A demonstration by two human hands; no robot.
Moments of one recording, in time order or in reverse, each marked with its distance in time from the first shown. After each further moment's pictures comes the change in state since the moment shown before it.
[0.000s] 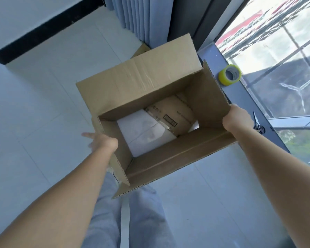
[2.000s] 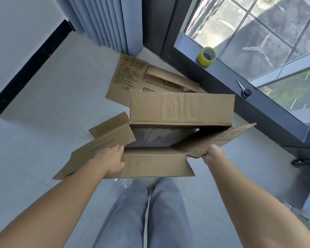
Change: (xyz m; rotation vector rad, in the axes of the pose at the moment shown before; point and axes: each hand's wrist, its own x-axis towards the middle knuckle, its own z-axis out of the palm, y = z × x) left_hand 0.018 -0.017 -0.129 1.484 -0.312 0.982; right_hand -0.173 -0.047 0.122 1.676 -0.060 1.001
